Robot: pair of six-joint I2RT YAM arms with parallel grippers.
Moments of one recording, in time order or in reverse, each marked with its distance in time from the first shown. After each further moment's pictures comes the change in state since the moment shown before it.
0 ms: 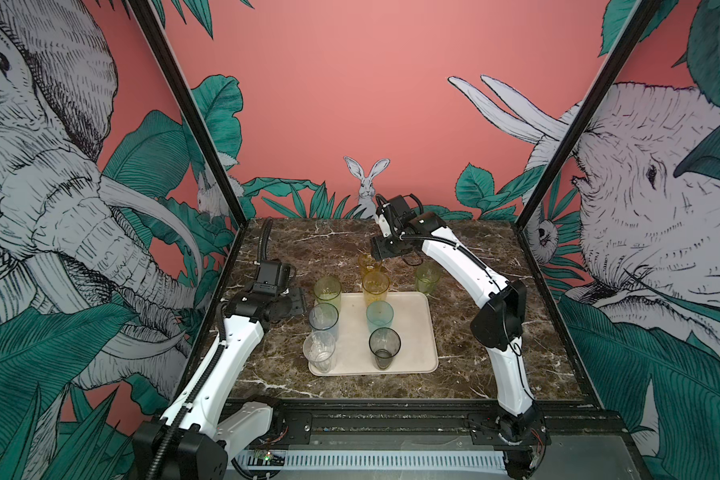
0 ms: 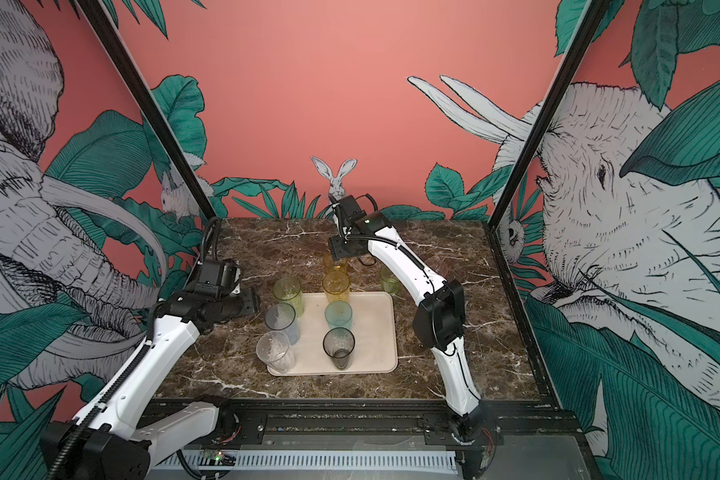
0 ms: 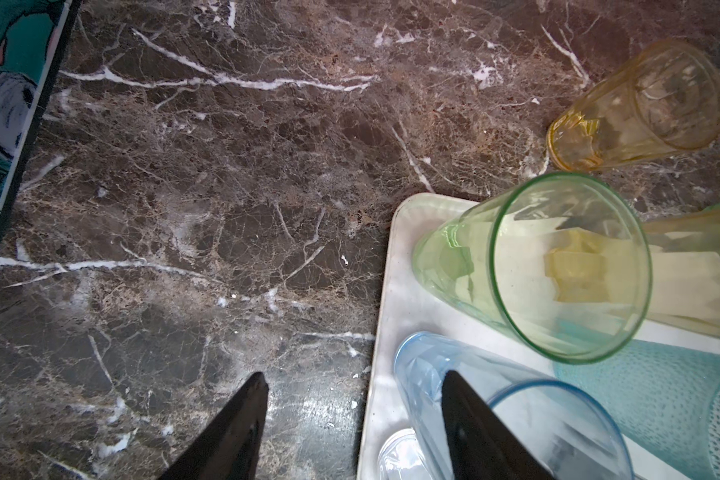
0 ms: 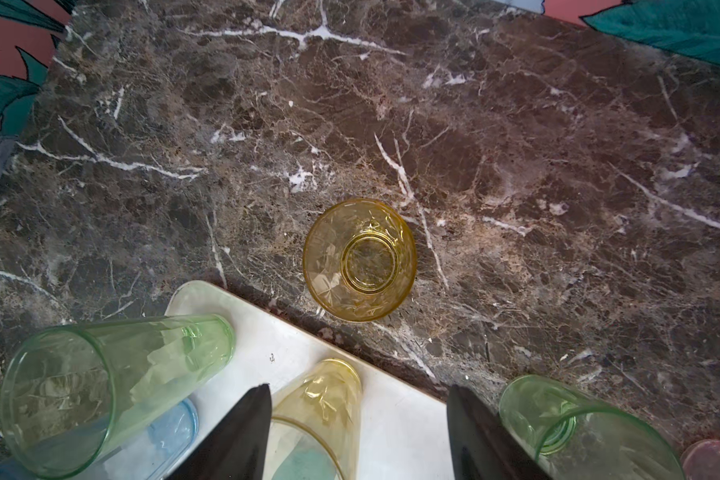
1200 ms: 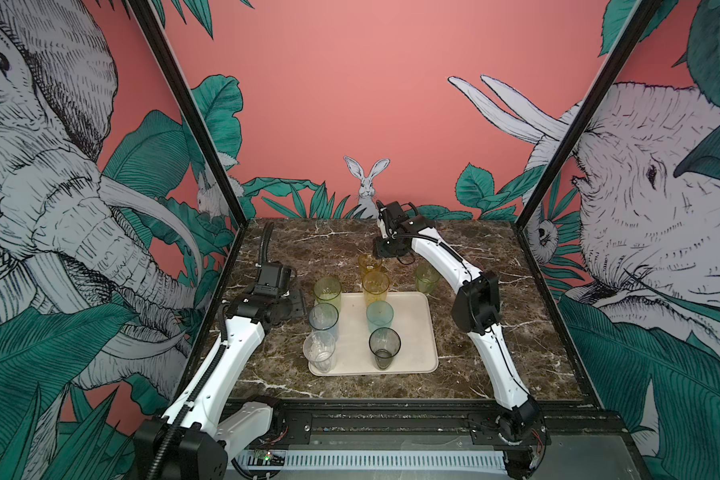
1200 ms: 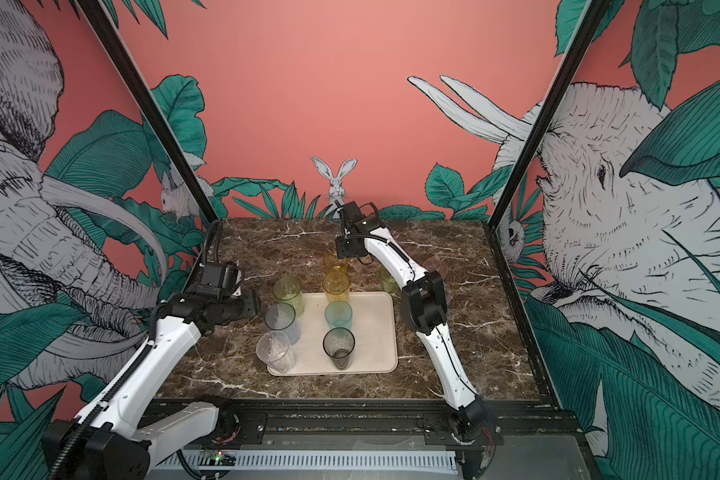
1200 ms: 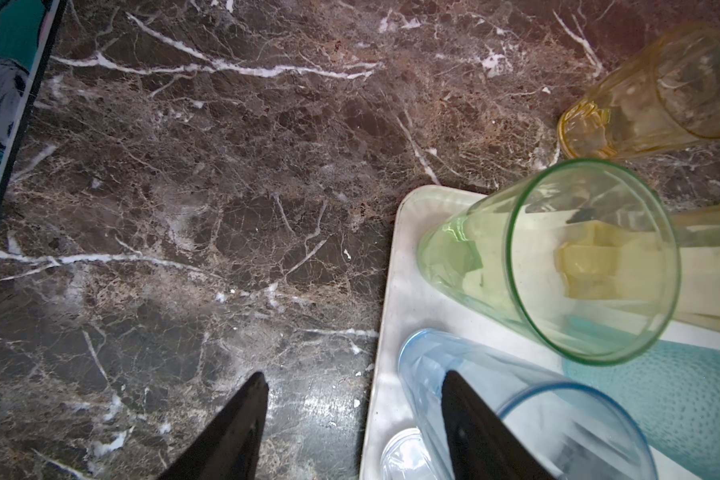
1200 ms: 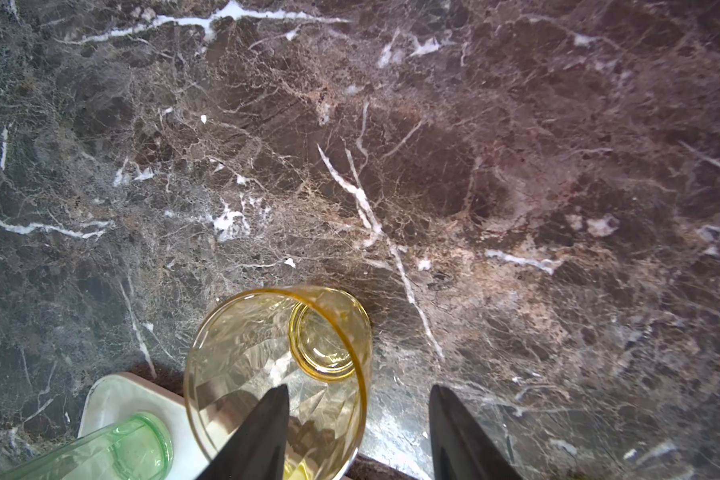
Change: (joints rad) left arm 0.000 -0.001 -0.029 0.013 0.000 -0.002; right arm -0.071 0.279 0.179 0.050 -0.051 0.078
